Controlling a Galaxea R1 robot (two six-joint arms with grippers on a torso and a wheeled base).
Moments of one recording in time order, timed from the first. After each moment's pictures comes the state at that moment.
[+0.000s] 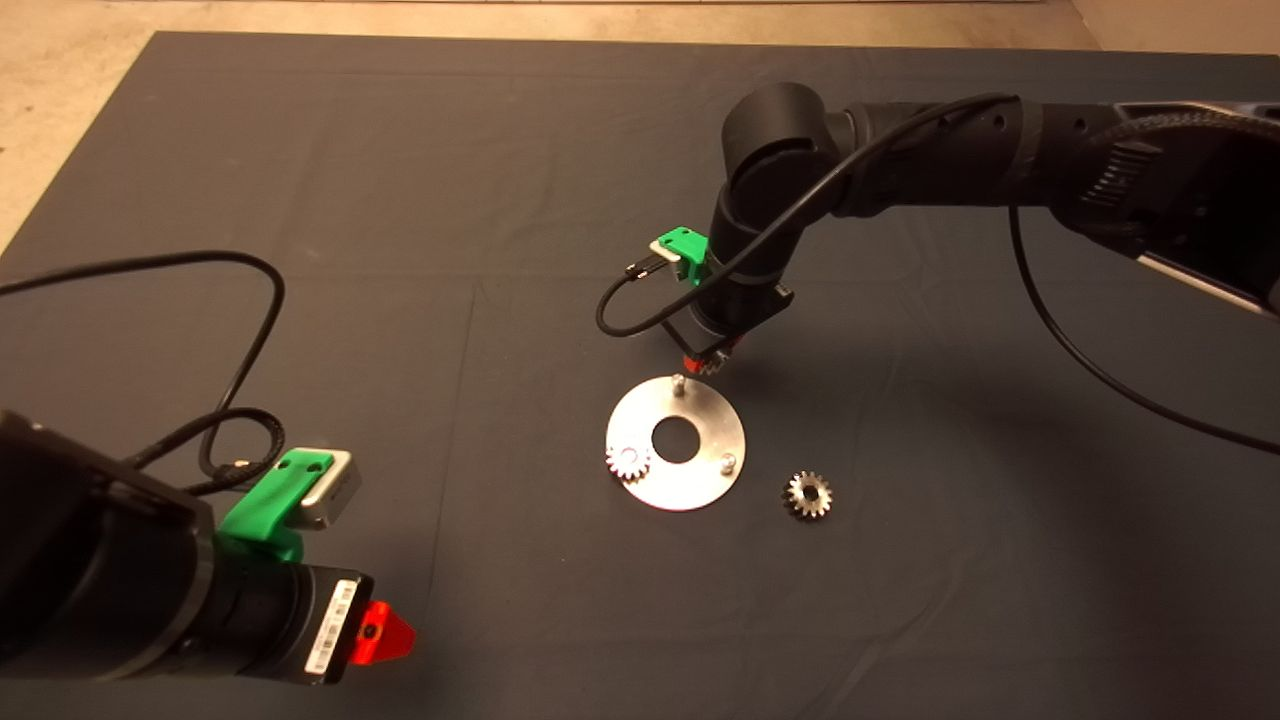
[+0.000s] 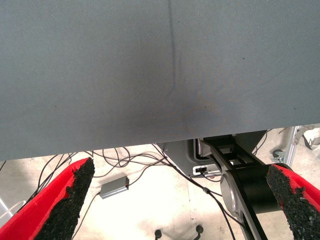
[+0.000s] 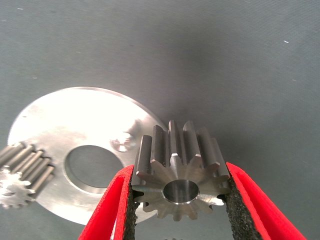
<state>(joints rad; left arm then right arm) -0.42 2.10 -0.31 0.25 1.53 -1.69 0.40 2.89 -1.37 -0.24 -1.53 0.97</state>
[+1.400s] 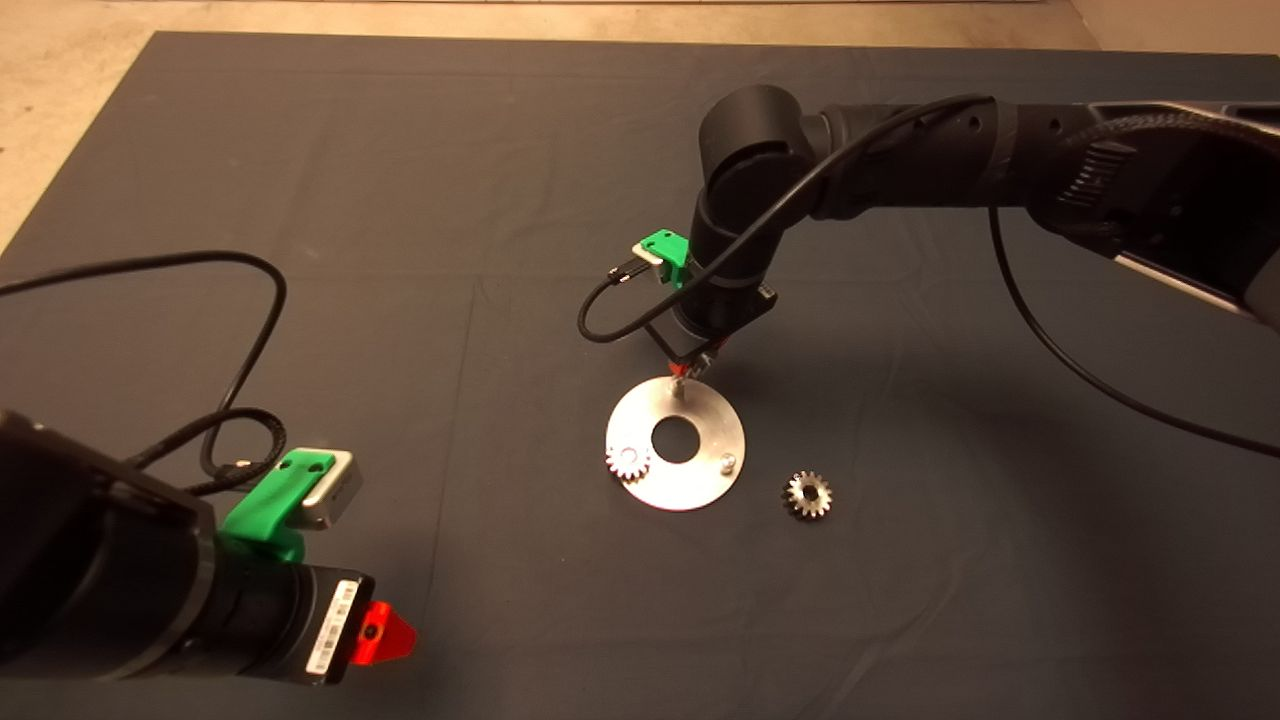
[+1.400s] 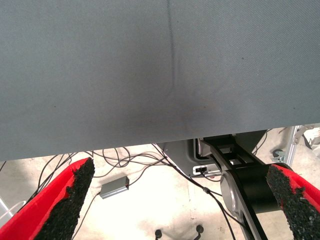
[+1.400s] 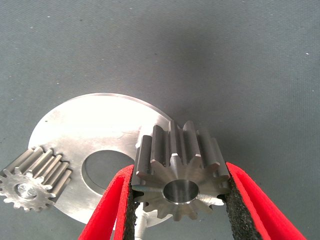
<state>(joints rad) -0.42 2.10 -0.31 0.25 1.53 -1.69 0.40 2.93 -1.39 -0.24 -1.53 0.97</state>
